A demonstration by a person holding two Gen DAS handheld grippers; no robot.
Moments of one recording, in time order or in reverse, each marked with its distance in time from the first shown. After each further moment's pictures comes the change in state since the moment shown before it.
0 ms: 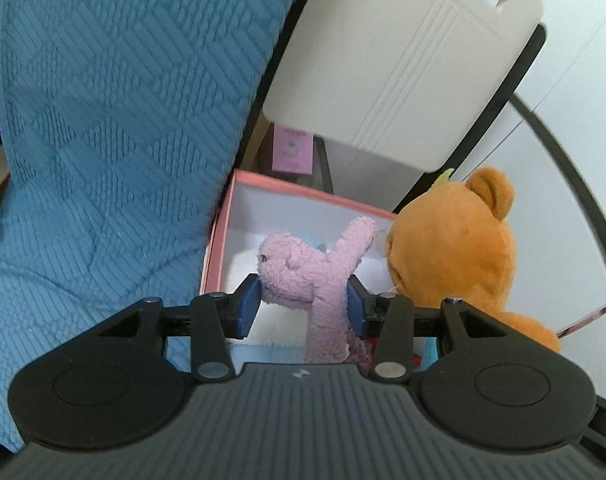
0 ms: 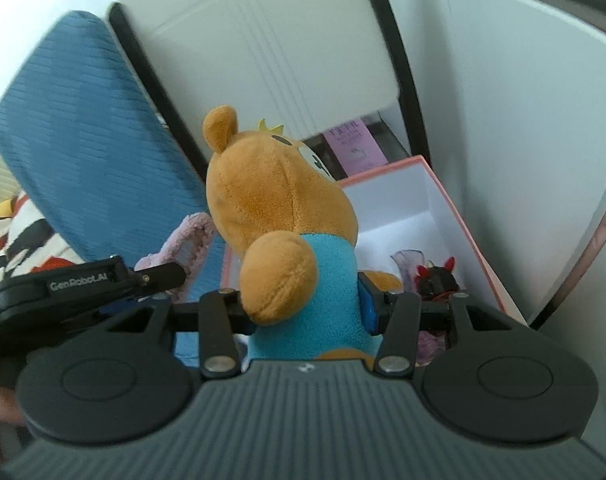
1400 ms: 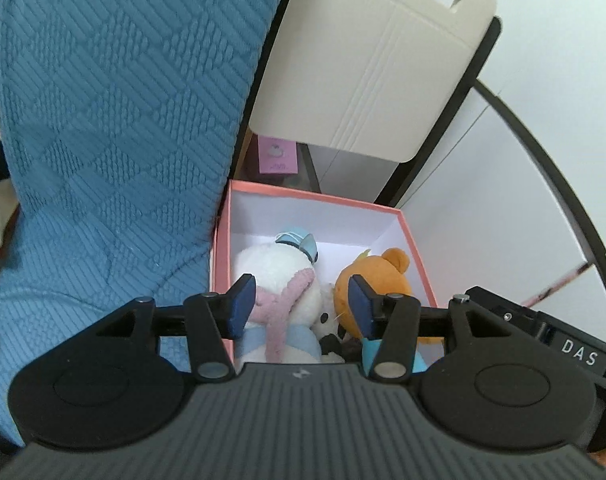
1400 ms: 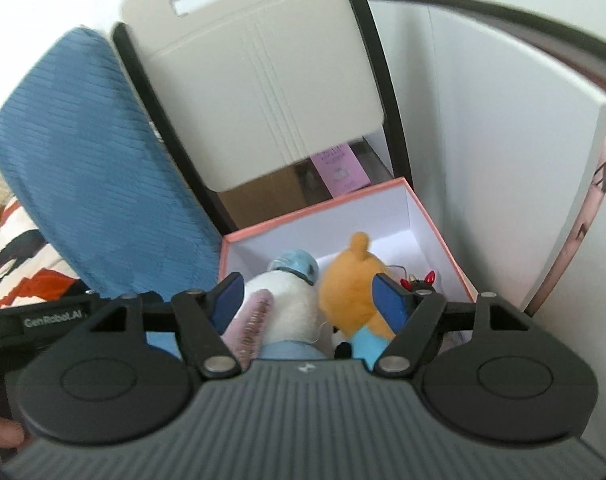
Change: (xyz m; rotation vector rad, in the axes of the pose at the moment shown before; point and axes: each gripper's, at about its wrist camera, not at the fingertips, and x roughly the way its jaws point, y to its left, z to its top) left arm -0.070 -0.001 -0.004 0.116 -0.013 -0.035; right arm -0.042 0.021 0.000 -0.013 -0.070 -0.060
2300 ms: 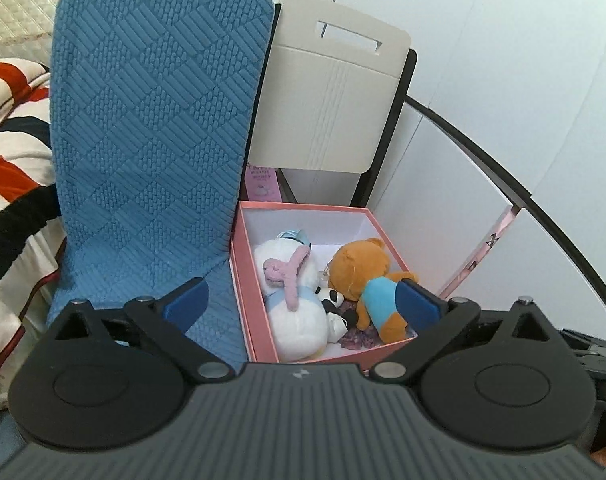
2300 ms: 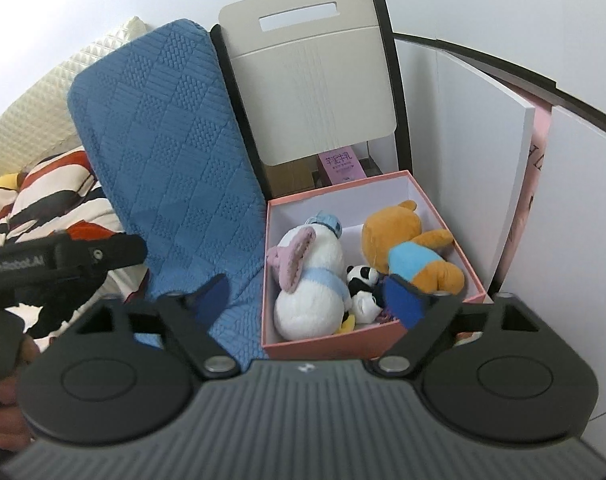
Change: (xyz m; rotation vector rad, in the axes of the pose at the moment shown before) left arm -0.176 0.019 -0.086 0.154 -0.152 -0.050; right arm -0.136 0.062 -0.099 -0.096 -0.075 -0.026
